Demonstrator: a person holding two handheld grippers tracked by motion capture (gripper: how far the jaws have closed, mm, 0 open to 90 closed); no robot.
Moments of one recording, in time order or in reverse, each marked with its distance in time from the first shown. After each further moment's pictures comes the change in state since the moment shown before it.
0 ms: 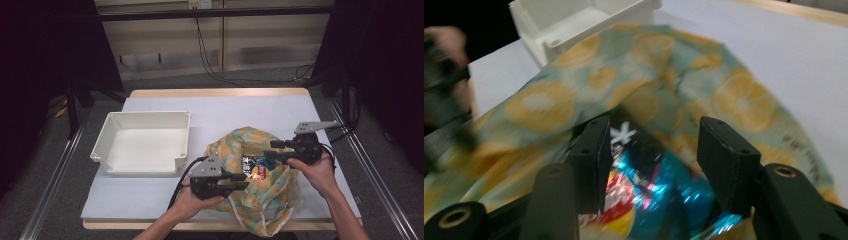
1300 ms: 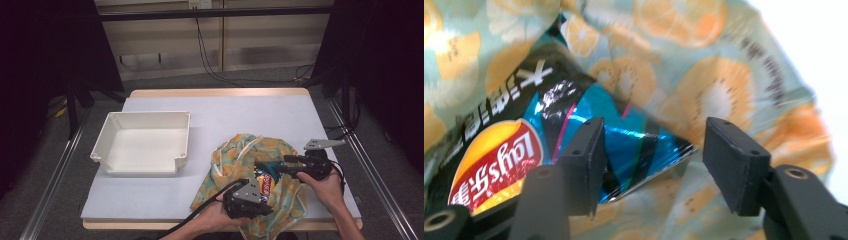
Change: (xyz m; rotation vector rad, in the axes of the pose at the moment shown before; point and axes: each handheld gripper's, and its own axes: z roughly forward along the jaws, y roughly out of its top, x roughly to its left) left arm -0.041 -0.022 0.080 0.229 -0.205 0.090; right arm -0.020 -0.059 -0.006 0.043 -0.113 0.102
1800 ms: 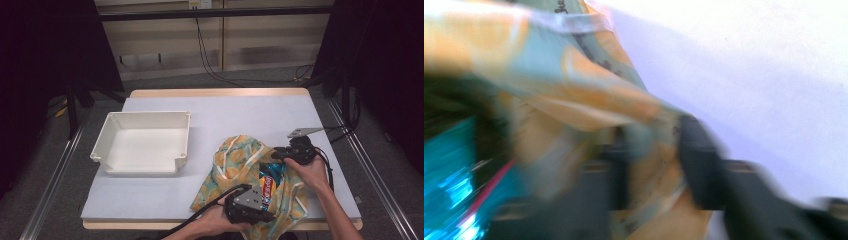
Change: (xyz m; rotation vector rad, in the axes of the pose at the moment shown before) left arm -0.010 -0.002 0.006 0.003 -0.077 0.049; right arm -0.030 0.020 0.052 0.110 -0.106 -0.044
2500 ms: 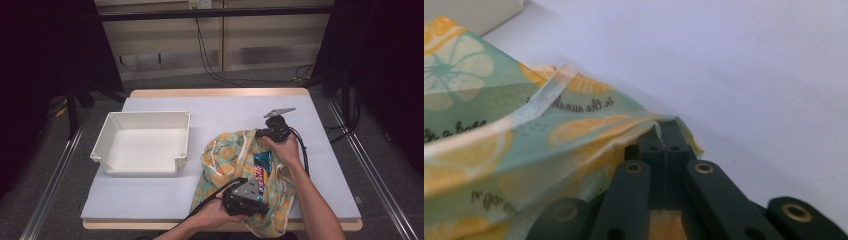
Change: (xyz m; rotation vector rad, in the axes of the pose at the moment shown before) left arm 0.022 -0.009 -0.003 0.011 0.073 -0.056; right arm -0.010 0.061 0.067 -0.049 0.000 -0.009
